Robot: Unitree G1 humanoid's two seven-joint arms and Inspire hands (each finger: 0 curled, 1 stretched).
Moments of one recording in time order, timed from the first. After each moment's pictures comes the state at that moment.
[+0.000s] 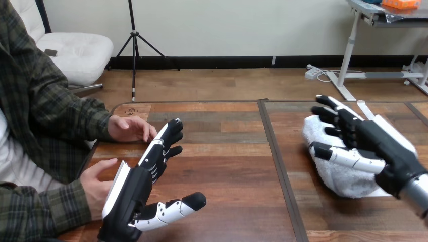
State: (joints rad) left arm 0.09 0.15 -0.03 0.49 -0.02 -0.96 -0.25; right arm -0.04 -0.53 -0.15 0.10 0.14 -0.10 0.49
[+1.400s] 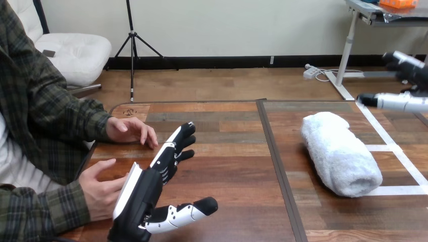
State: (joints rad) left arm 0.09 0.12 -0.05 0.49 0.02 -0.96 -0.25; right arm -0.34 -0.87 -0.15 0.09 -0.12 0.30 0.55
